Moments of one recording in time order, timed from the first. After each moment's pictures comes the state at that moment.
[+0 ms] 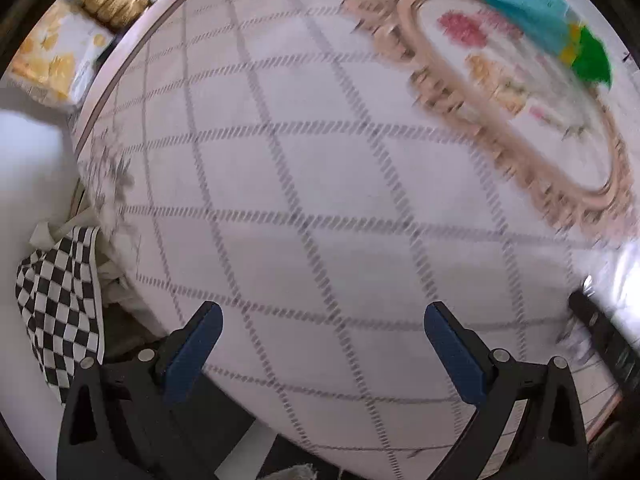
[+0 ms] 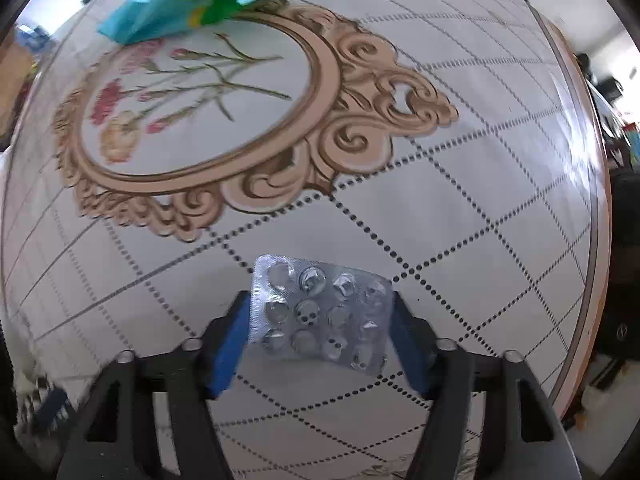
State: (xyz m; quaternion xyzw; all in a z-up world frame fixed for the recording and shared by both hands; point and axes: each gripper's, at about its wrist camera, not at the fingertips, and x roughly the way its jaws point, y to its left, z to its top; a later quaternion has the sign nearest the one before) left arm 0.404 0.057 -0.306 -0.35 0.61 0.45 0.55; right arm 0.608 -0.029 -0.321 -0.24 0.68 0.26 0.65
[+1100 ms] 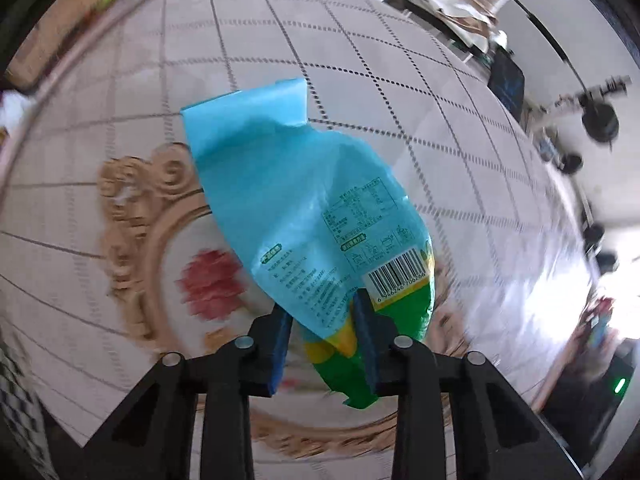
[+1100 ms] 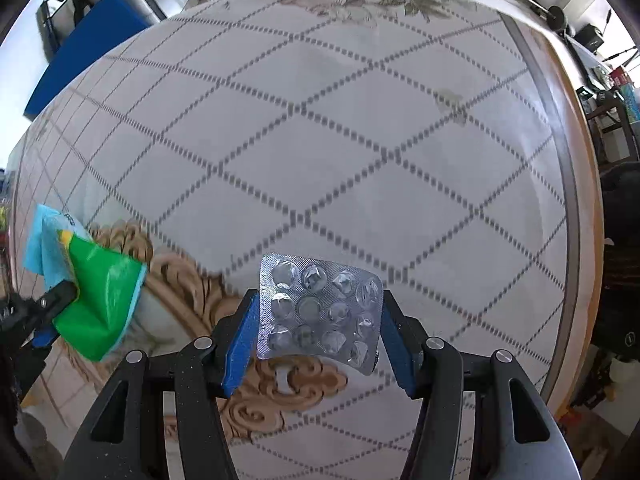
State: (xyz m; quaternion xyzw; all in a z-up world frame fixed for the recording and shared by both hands) left arm 0.555 0.150 -0.278 -0.41 0.53 0.36 0.65; right arm 0.783 0.009 -0.346 -0.15 0.70 0.19 0.67
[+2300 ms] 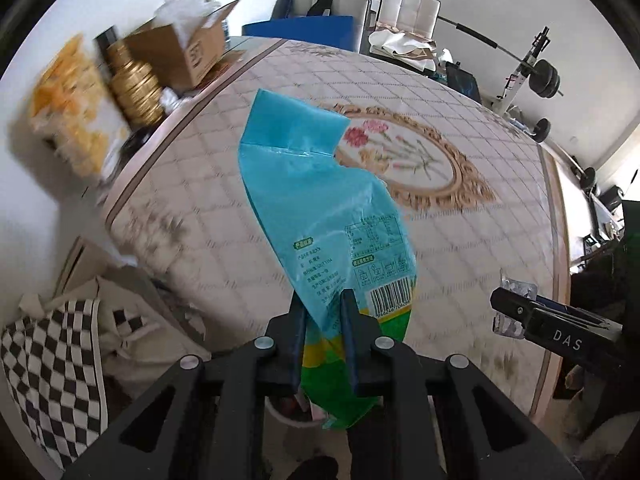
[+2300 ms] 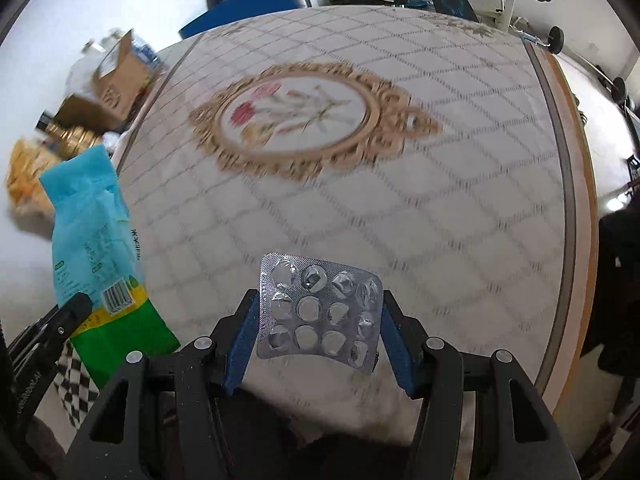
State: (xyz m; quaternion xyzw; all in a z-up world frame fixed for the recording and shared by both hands) left arm 0.285 -0.047 -0.150 -0.27 0.48 0.37 0.75; right arm 0.500 -0.122 -0.212 -0.16 0.62 0.37 0.67
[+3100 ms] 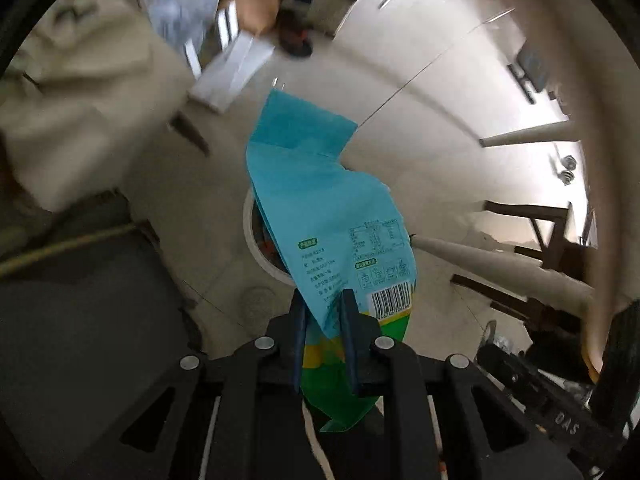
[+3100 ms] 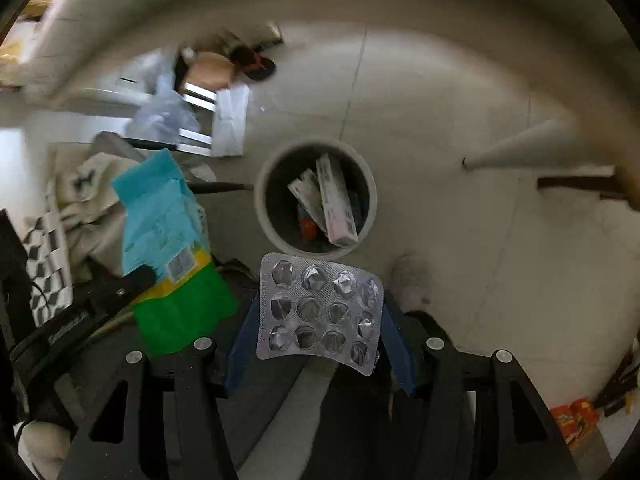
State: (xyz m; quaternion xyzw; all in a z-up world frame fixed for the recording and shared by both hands) left arm 0.118 -0.101 -0.514 -0.52 0.55 0.32 0.57; right arm 0.289 -0.244 -0.497 -0.21 0.76 0.30 0.54
